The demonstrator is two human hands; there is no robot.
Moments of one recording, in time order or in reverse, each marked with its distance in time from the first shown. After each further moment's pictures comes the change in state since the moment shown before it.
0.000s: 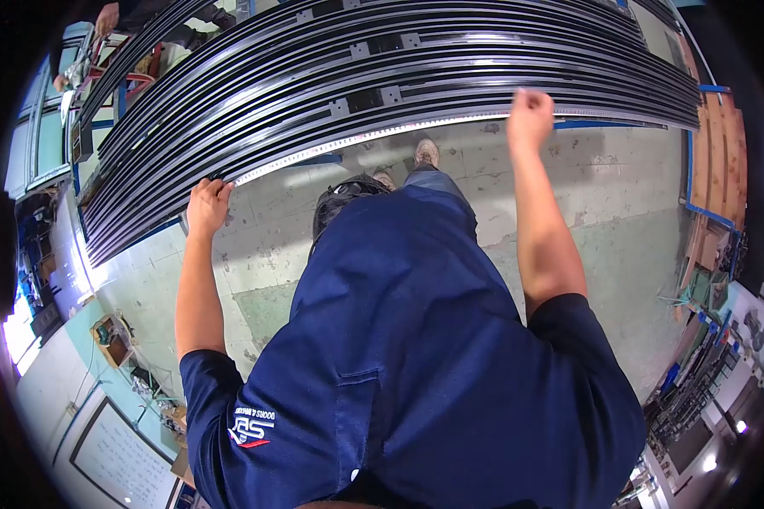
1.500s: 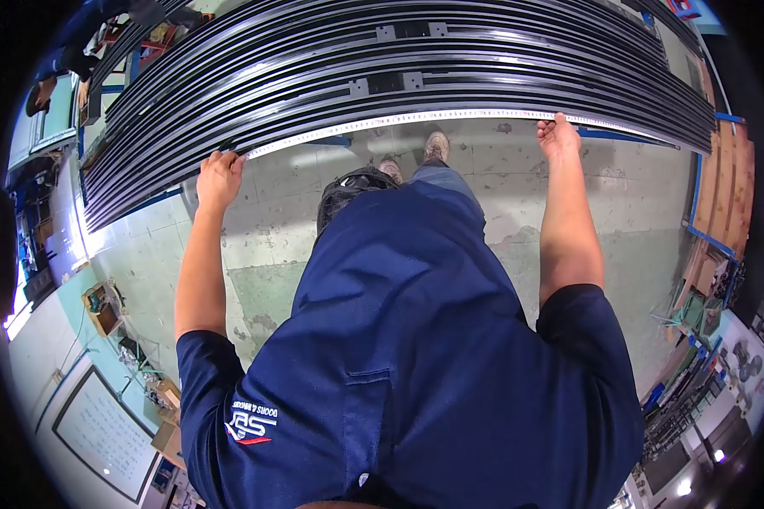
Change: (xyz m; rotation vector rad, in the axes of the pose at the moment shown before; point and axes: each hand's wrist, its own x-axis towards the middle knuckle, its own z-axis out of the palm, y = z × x) left_hand -0.011 0.014 0.011 0.051 -0.051 -0.133; right_hand 0.056 0.095 -0.012 0.609 -0.311 0.970
